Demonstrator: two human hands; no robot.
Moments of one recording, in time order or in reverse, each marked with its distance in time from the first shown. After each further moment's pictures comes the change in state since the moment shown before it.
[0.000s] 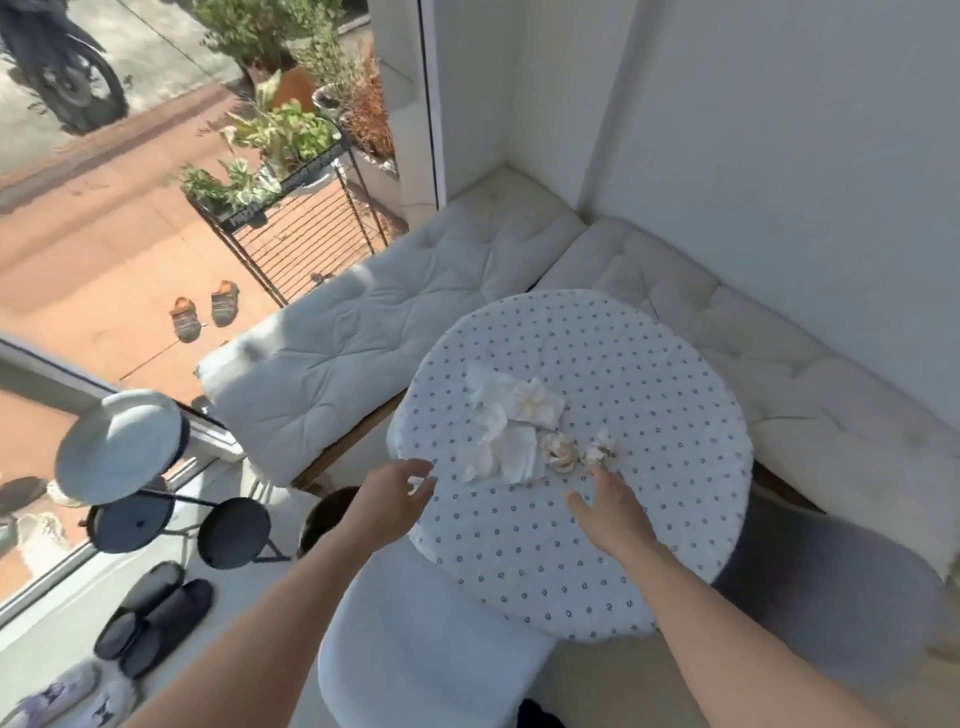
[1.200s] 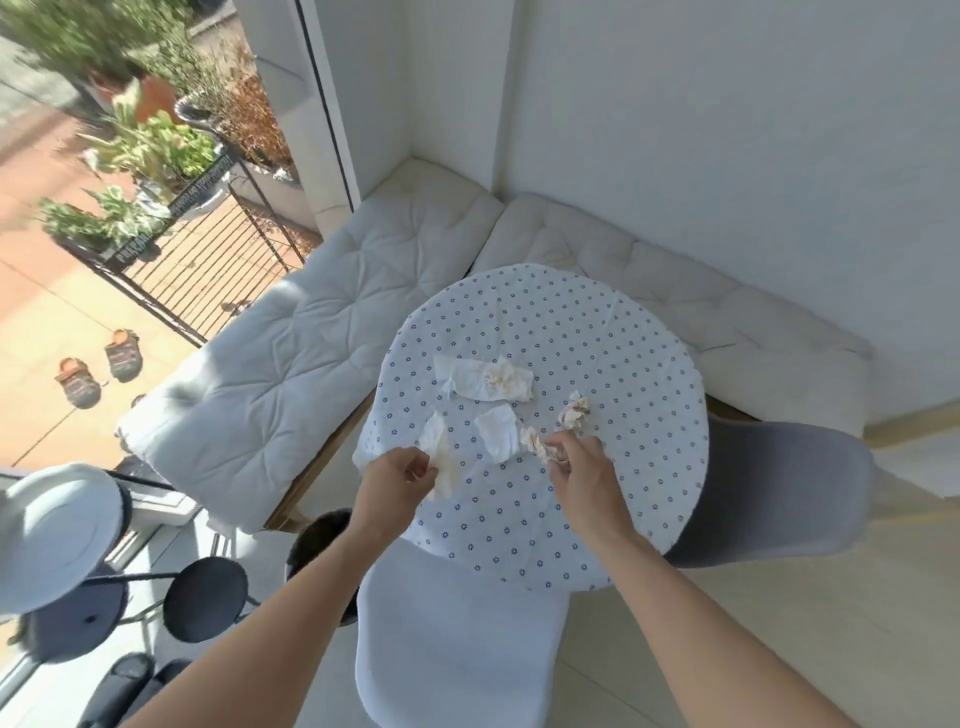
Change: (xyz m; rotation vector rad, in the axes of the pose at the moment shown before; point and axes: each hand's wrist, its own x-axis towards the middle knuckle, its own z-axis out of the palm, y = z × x) left_hand 0.033 -0.028 0.004 -0.150 0.044 0.161; right_hand -0.061 -0.053 0.039 0.229 0.423 -0.108
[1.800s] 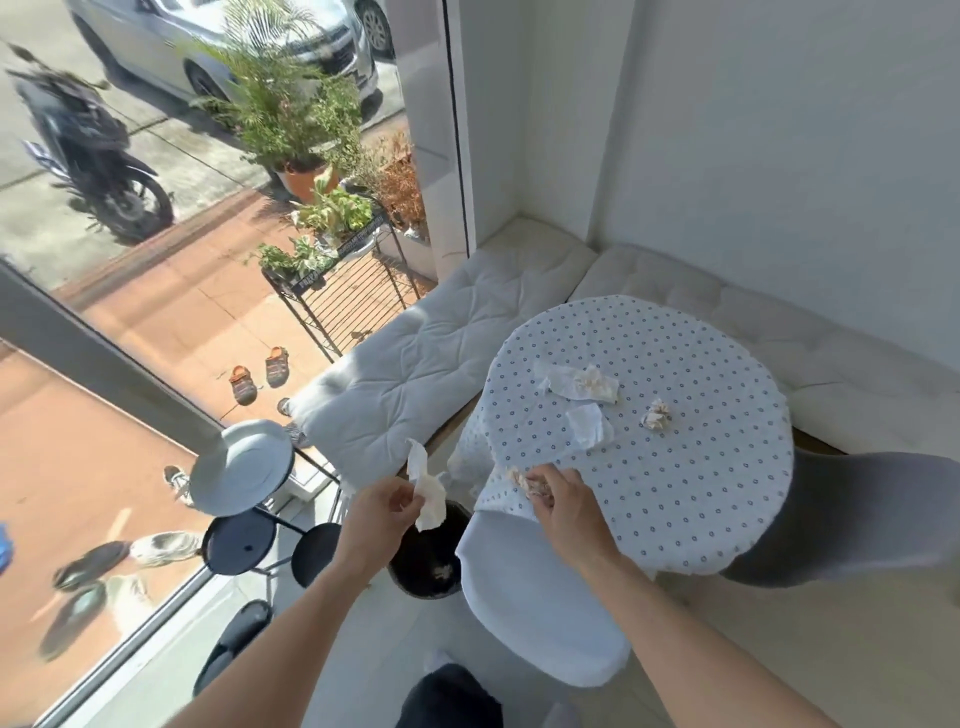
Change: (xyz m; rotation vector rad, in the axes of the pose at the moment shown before) left_hand -0.198 -0.075 -0.116 0.084 0.267 -0.069; right_hand -0.145 -0.103 0.057 0.046 -0.160 -0.231
